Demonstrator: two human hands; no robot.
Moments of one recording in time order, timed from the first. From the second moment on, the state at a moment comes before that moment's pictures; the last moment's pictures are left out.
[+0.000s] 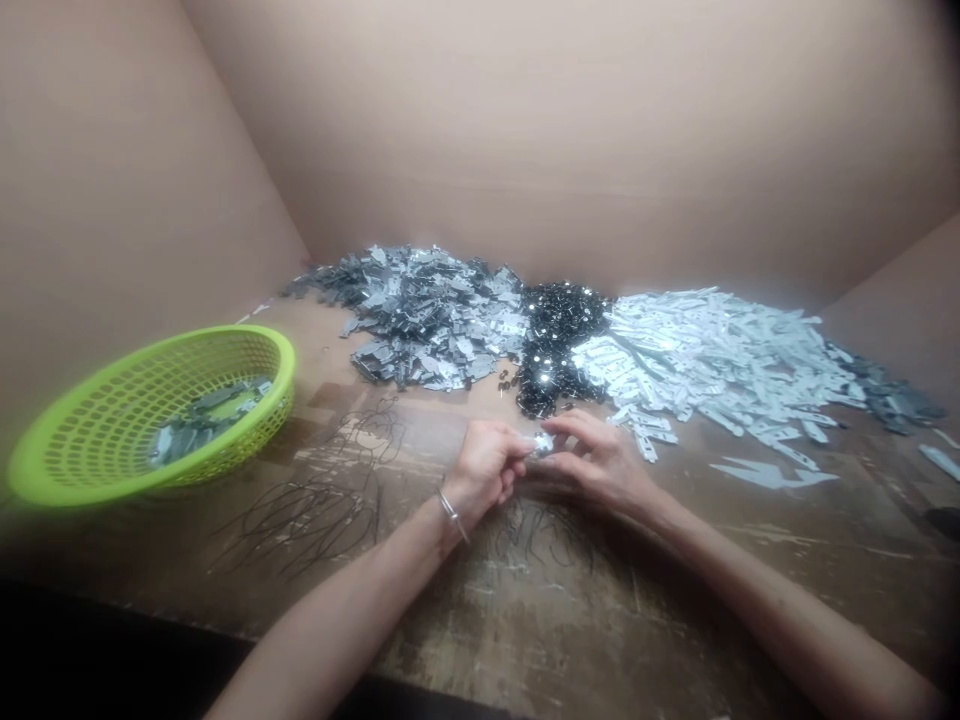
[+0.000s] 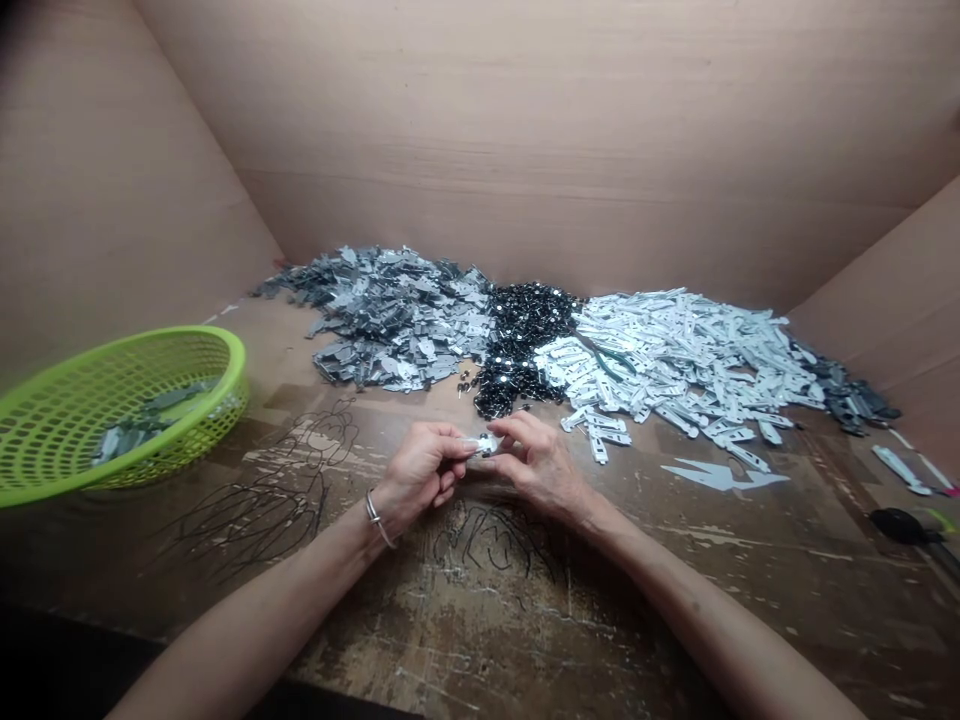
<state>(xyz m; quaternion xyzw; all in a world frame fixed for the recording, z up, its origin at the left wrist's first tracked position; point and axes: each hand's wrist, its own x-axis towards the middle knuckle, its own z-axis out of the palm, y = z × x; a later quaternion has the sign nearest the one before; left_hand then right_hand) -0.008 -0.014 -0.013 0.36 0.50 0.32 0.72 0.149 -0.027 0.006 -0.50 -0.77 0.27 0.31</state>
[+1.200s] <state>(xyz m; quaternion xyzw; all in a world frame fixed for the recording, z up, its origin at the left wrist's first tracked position) -0.008 -0.019 -0.004 0.46 0.38 0.28 0.75 0.154 -0.029 0.008 -0.47 -0.47 0.67 0.33</state>
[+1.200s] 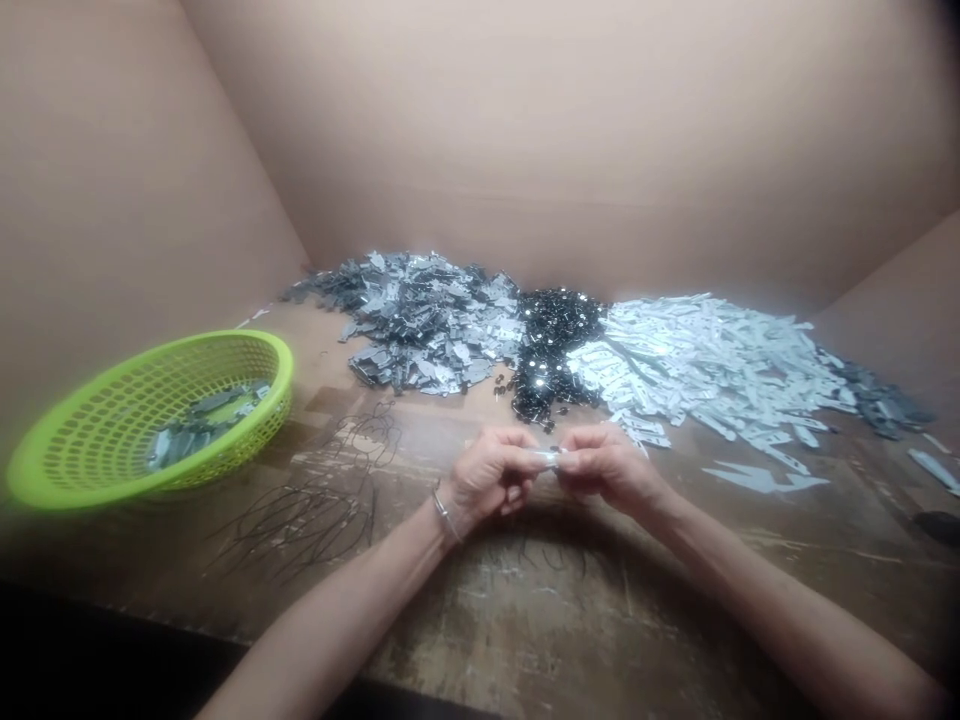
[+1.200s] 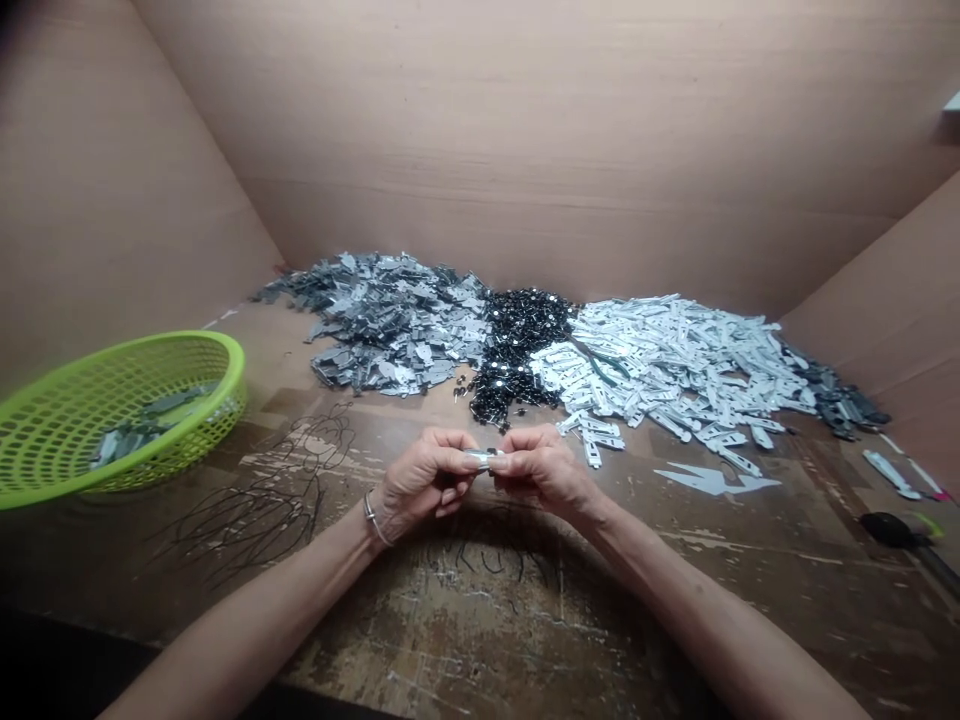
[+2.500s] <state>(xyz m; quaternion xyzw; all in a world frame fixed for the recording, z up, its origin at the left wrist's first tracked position) -0.090 -0.018 0.049 0.44 0.54 0.43 0.58 0.139 -0.025 -0.003 -0.50 -0.46 0.68 0.30</state>
